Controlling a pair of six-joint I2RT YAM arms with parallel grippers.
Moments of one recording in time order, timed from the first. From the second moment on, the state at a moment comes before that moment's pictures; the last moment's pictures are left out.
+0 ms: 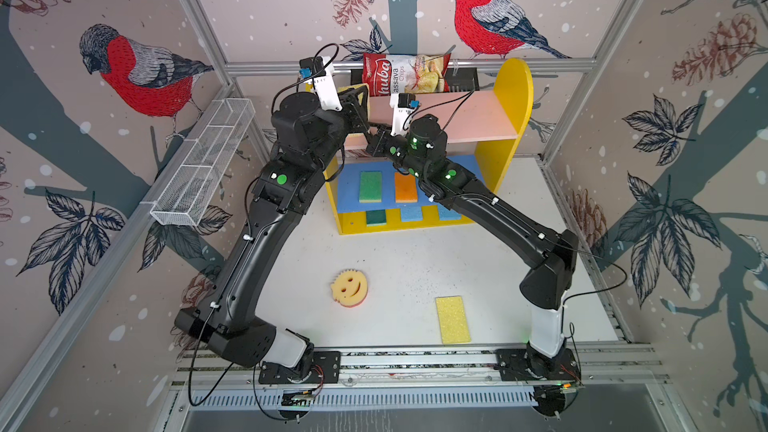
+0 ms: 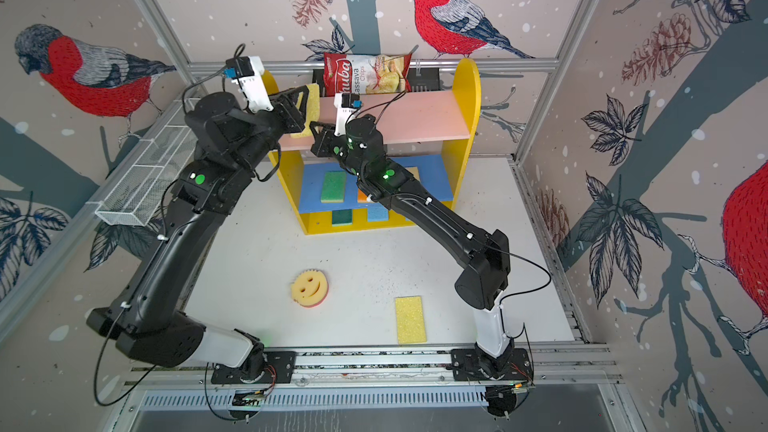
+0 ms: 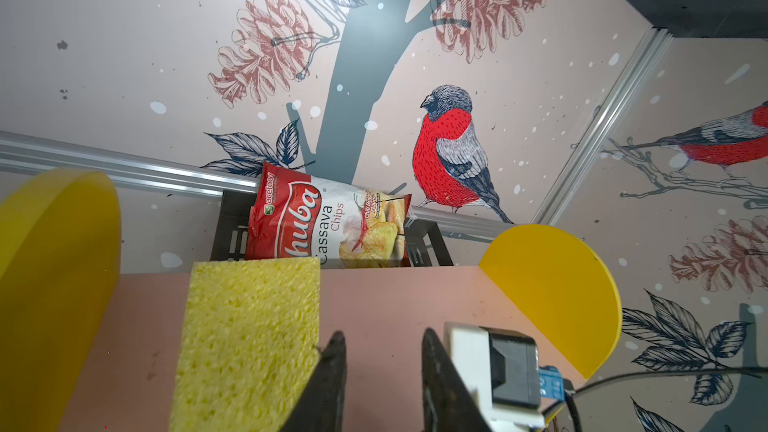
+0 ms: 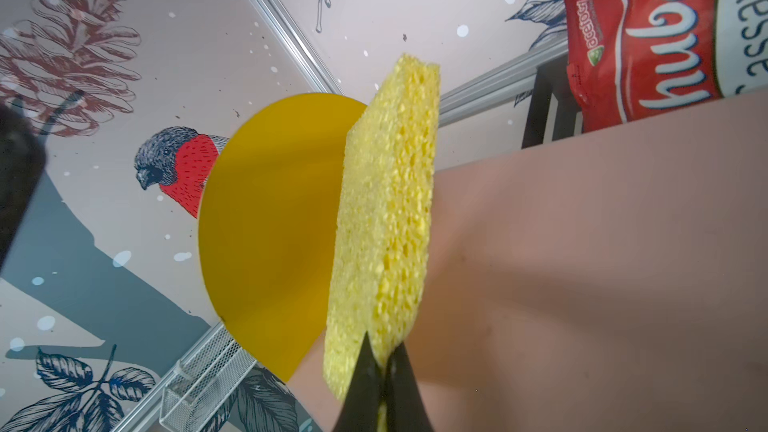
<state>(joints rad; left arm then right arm) -0.47 1.48 1.95 -0.38 -0.08 -0.36 0.88 1.95 2.04 -0.04 0.02 0.57</state>
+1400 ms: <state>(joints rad) -0.47 1.58 1.88 -0.46 -0.33 -0.31 0.86 1.96 2.06 -0.05 0.02 0.56</state>
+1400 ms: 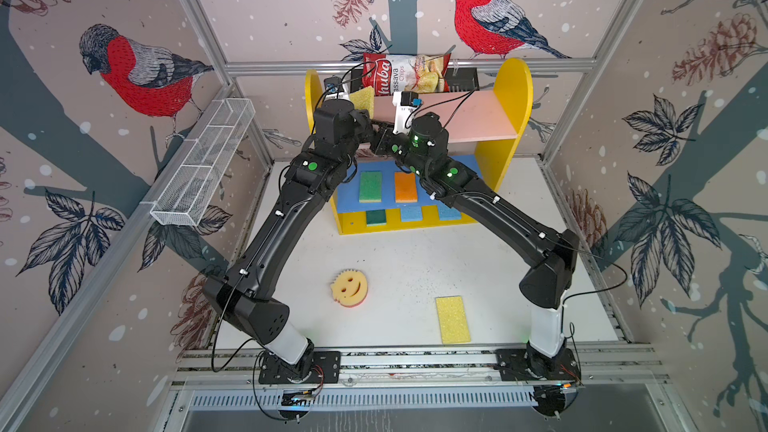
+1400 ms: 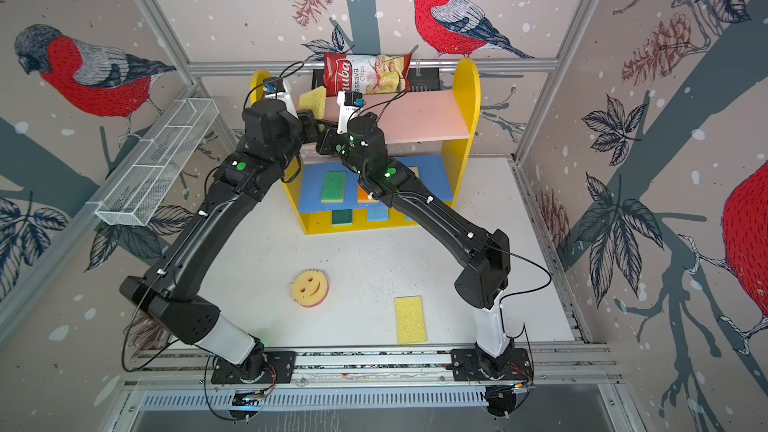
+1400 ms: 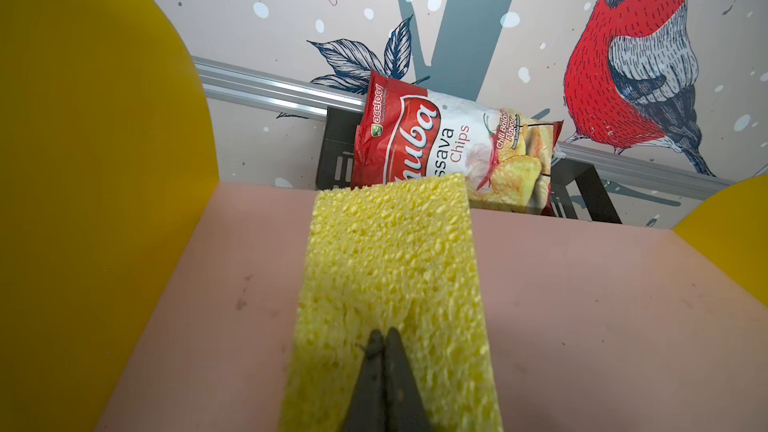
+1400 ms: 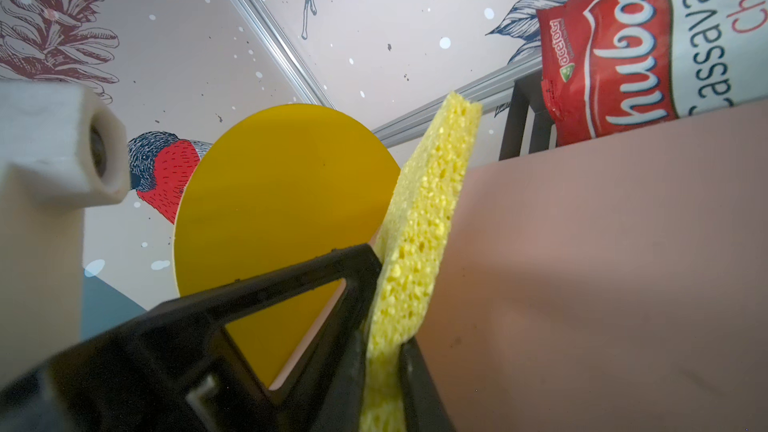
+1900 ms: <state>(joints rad) -0.44 1.57 1.87 -0.42 -0.31 -0.34 0.86 1.95 2.05 -0.01 -0.01 0.58</state>
